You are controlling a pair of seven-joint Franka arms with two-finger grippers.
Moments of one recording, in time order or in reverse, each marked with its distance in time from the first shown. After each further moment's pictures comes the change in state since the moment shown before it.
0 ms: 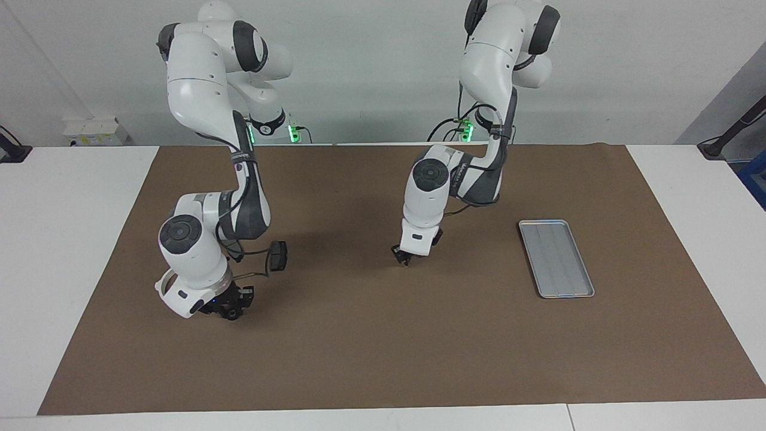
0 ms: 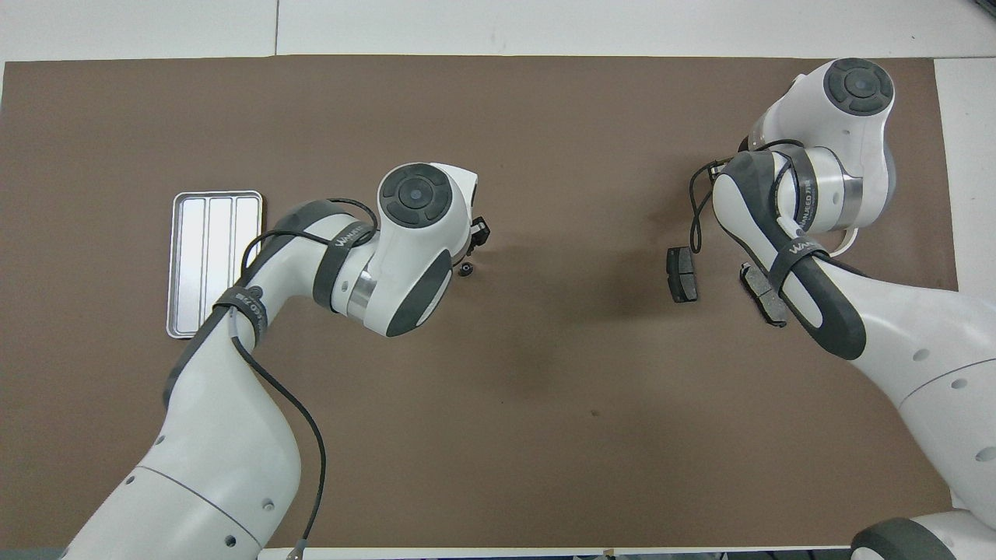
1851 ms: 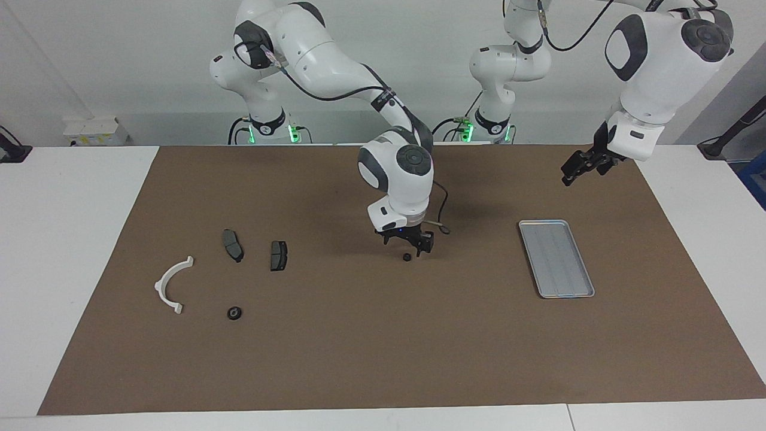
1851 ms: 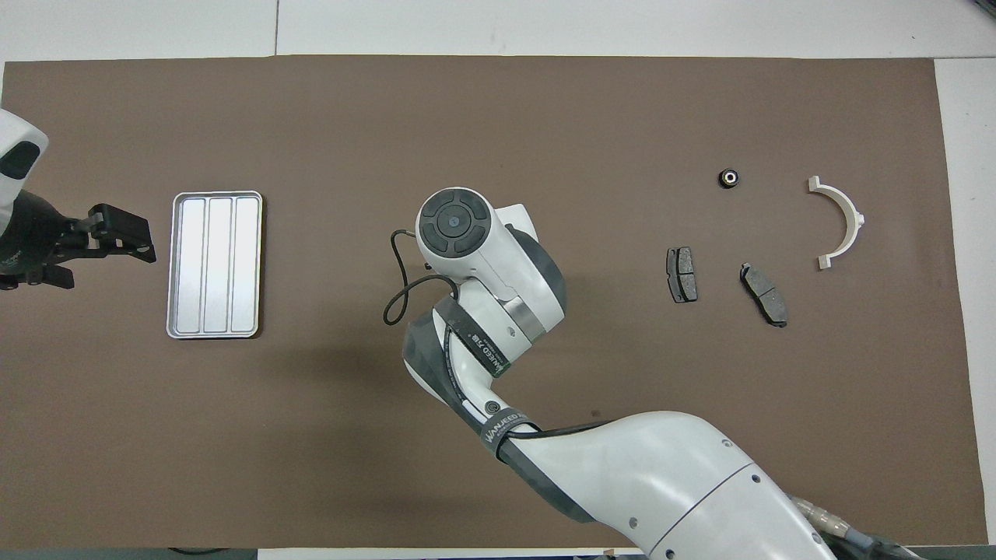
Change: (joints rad) left arm 0.525 -0.470 -0.014 -0.032 0.004 -0.522 0.728; right arm 0.608 0.003 0.010 0.077 0.049 -0.096 1.206
